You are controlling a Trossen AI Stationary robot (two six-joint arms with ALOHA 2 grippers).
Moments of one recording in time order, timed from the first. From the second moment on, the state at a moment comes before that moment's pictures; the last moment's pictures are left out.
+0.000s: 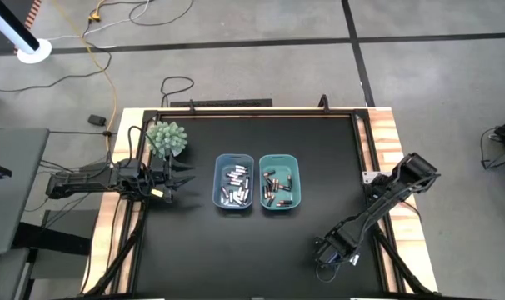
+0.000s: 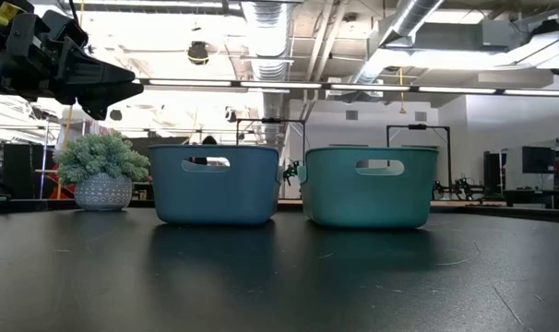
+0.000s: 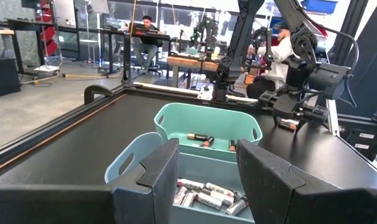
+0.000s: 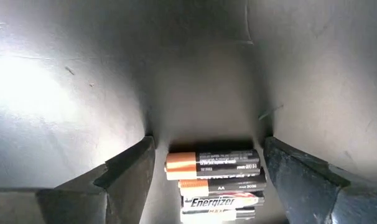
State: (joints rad) left arm 0.03 0.01 0.04 -0.03 -0.12 -0.09; right arm 0.77 1.74 0.94 -0.85 -0.31 1.35
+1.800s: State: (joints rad) left arm 0.03 0.01 0.04 -0.03 -0.12 -0.09; right arm 0.75 1.63 0.97 -0.94 -0.20 1.46
